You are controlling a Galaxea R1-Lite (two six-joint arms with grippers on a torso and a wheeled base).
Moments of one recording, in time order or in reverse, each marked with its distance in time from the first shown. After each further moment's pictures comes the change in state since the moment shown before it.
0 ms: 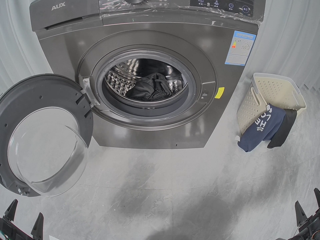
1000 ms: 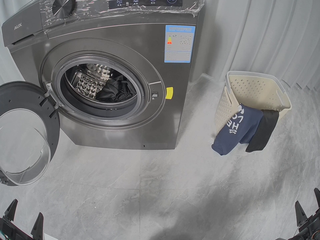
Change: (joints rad) left arm 0.000 0.001 0.000 -0.001 0.001 0.002; right arm 0.000 0.000 0.000 0.000 -0.004 0.000
